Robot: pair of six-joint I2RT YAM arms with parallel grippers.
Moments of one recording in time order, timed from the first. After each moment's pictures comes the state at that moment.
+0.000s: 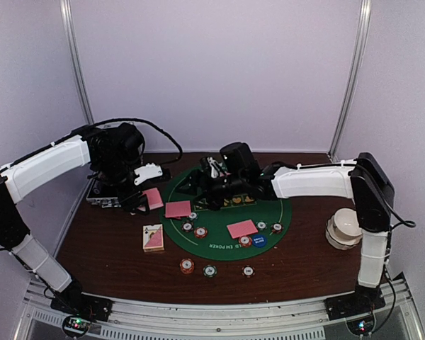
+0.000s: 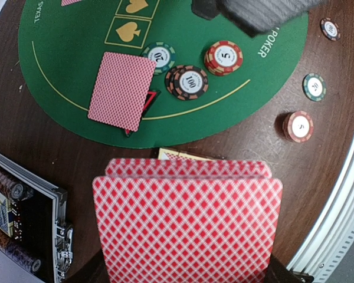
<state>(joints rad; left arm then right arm) -0.56 1.55 1.42 -1.14 0.16 0.58 0.87 1.97 1.46 0.05 -0.50 0.99</state>
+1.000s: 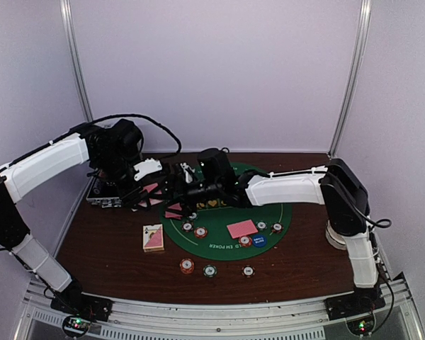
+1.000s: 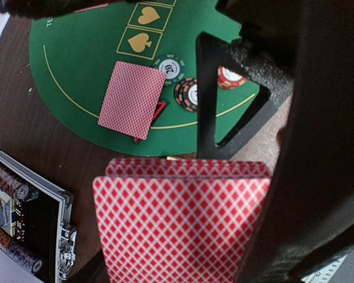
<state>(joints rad) -0.55 1.55 1.44 -1.13 0.18 0.56 0.95 2.17 1.65 0.20 -0.63 1.12</state>
